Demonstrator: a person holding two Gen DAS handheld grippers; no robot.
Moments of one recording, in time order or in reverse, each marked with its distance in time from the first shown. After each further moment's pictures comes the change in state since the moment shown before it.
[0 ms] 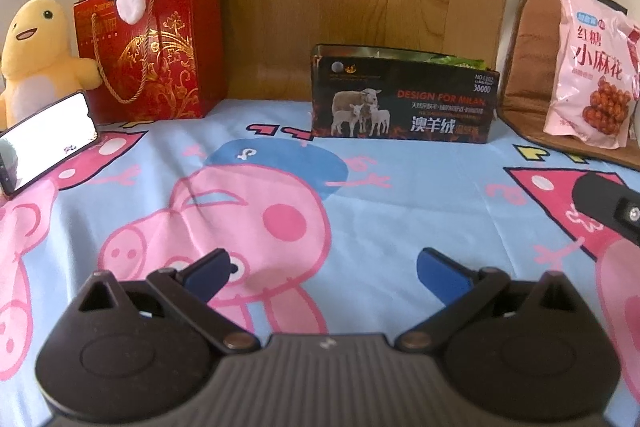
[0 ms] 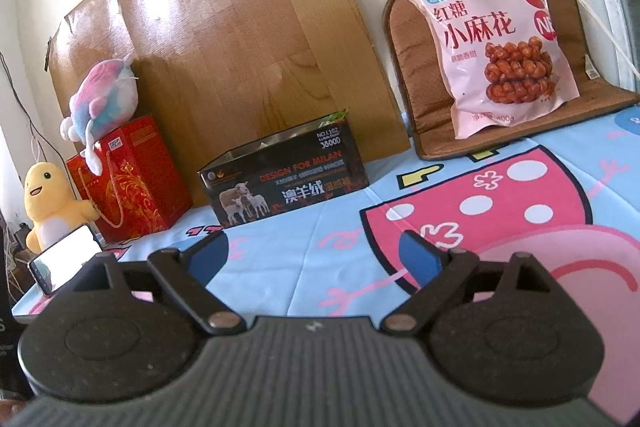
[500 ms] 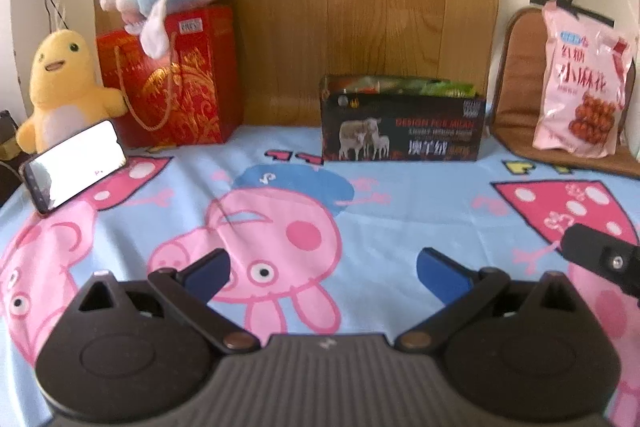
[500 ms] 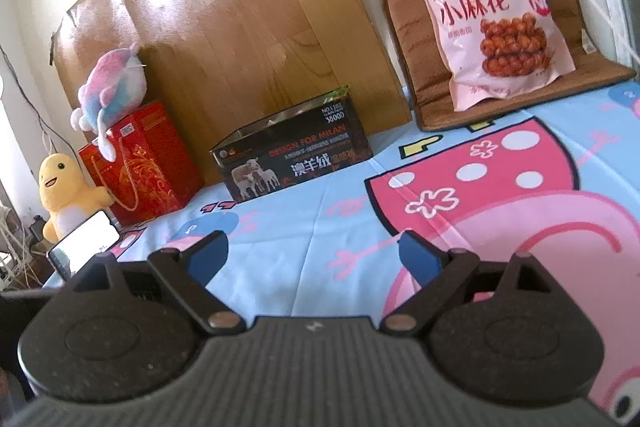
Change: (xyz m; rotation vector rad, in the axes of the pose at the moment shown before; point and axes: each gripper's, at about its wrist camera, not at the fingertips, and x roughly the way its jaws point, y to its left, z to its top) left arm -0.052 0.003 0.005 0.025 -0.060 0.022; right arm -0.024 0.001 0.000 0.036 0.078 0.013
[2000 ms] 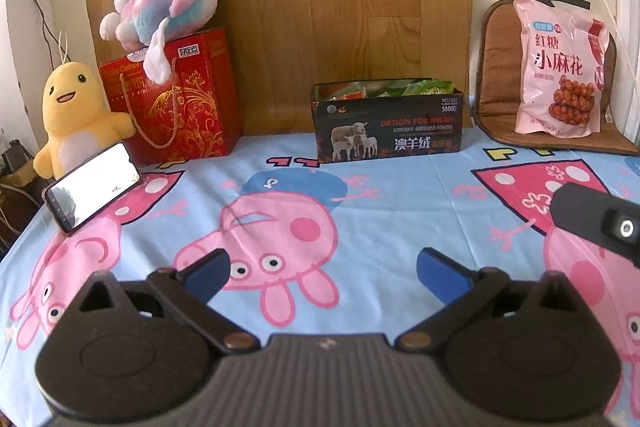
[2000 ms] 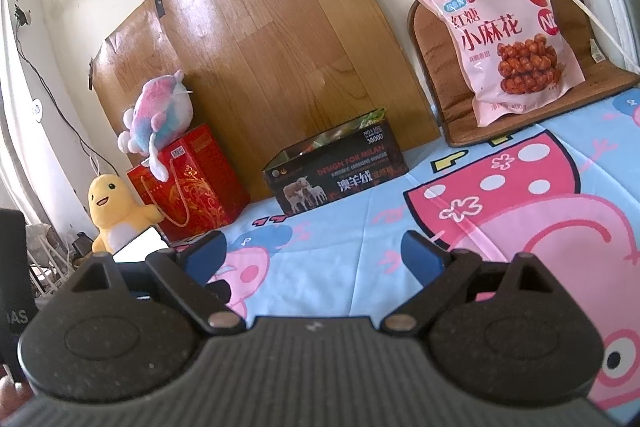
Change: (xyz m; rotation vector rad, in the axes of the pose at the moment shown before) left arm -0.036 -0.011 0.001 0.084 0.018 0.011; right arm -0.043 0.020 0.006 0.045 -0.045 0.090
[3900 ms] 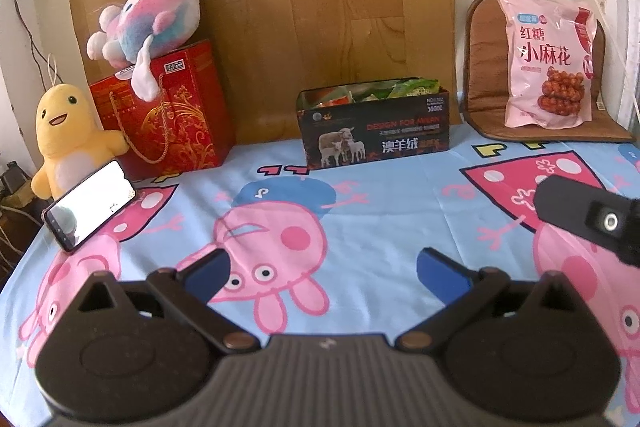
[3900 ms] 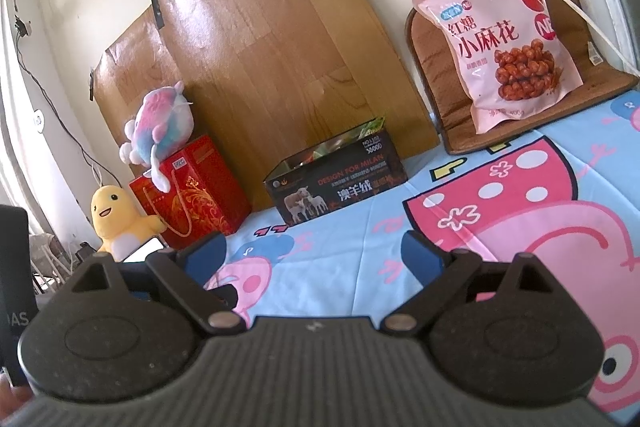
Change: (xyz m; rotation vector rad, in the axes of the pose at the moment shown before) left arm -0.005 -0.010 0.006 0.055 -0.001 -0.002; right arm -0.004 0.000 0.003 0.017 -0.021 -0.001
